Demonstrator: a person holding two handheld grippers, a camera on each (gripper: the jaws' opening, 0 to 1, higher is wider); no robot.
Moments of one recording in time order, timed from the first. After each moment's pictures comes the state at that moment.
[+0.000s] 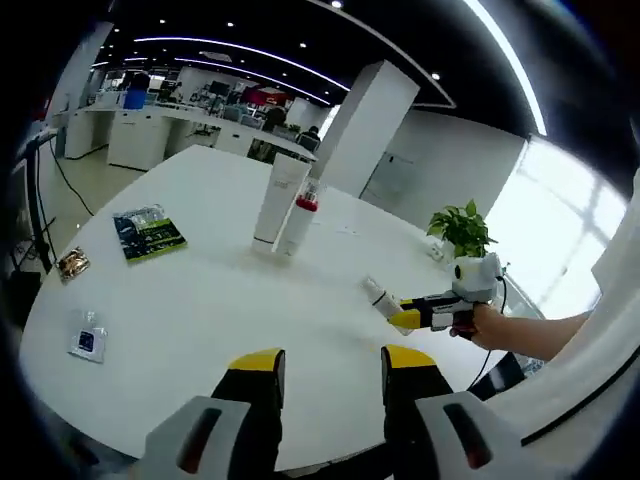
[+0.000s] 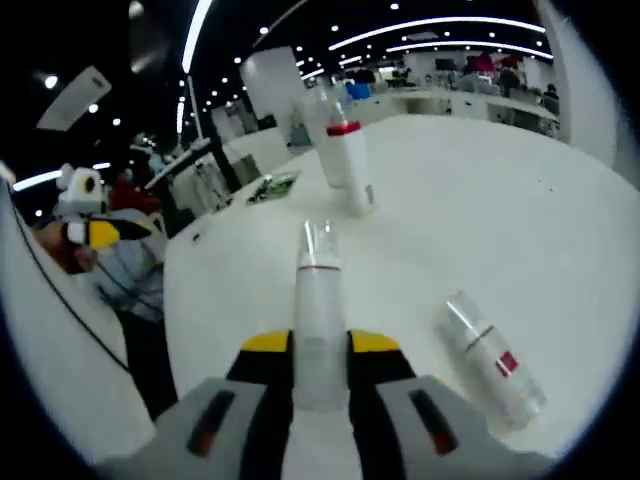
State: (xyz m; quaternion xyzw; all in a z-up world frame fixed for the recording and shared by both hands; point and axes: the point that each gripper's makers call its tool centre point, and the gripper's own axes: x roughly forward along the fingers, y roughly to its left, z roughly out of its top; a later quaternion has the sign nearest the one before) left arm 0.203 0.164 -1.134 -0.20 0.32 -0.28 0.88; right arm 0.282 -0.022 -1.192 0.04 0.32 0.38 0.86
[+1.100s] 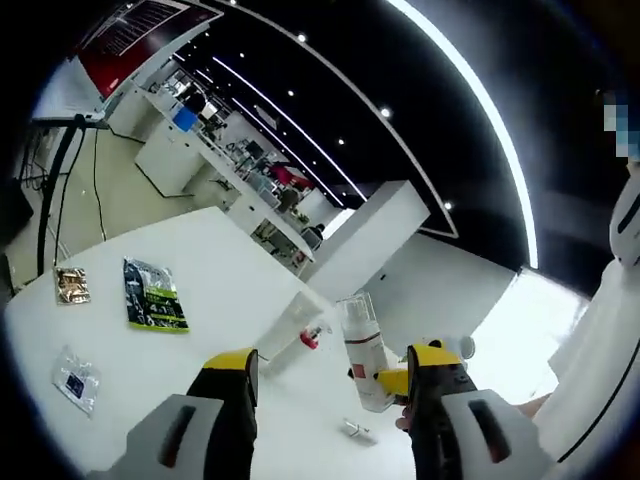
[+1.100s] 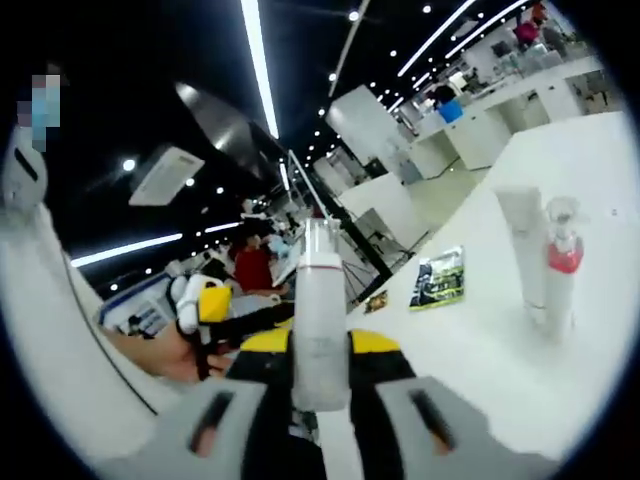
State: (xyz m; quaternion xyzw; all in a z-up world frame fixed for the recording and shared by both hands) left arm 0.278 0.220 -1.037 -0.39 0.15 -0.26 0.87; right arm 0.302 0.151 -1.041 0.22 0.26 0.56 0.75
